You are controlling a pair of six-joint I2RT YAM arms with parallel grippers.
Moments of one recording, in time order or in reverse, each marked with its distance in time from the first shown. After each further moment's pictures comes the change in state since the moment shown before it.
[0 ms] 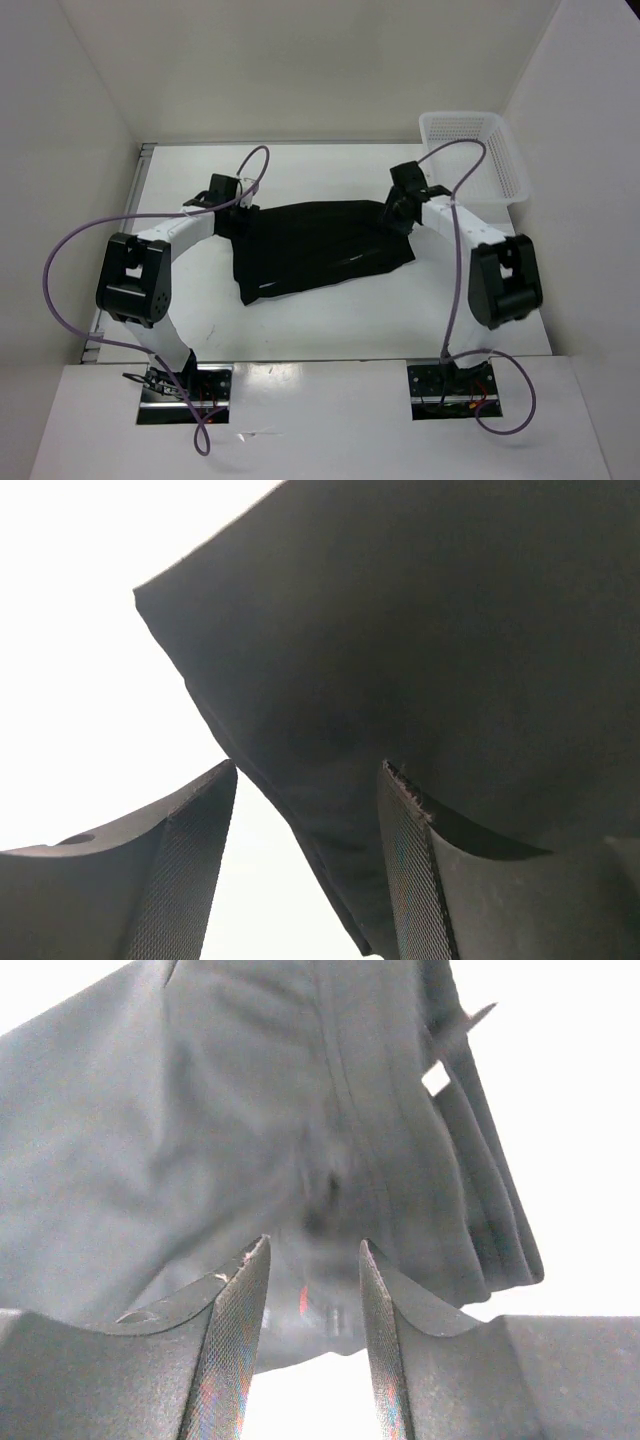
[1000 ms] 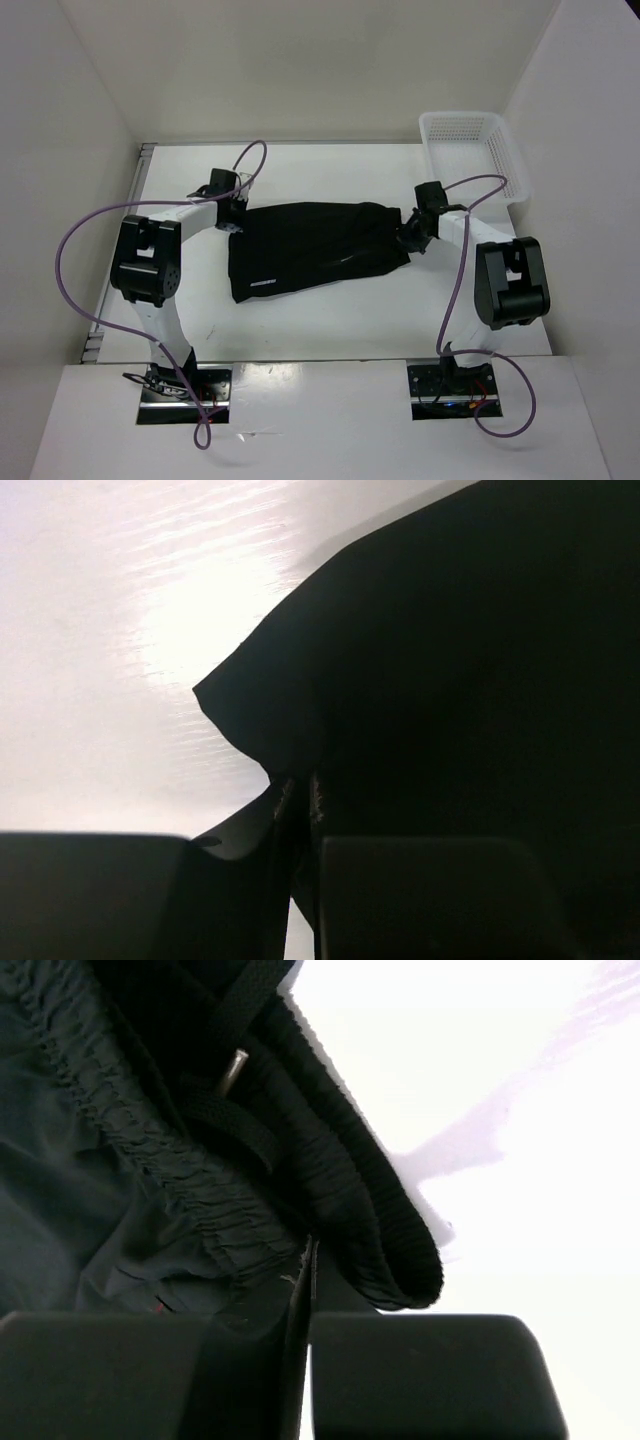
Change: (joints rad) left arm 0.048 0.169 0.105 0.047 -0.048 0.000; right arm -0.147 -0.097 -0.261 0.096 -0.158 0.121
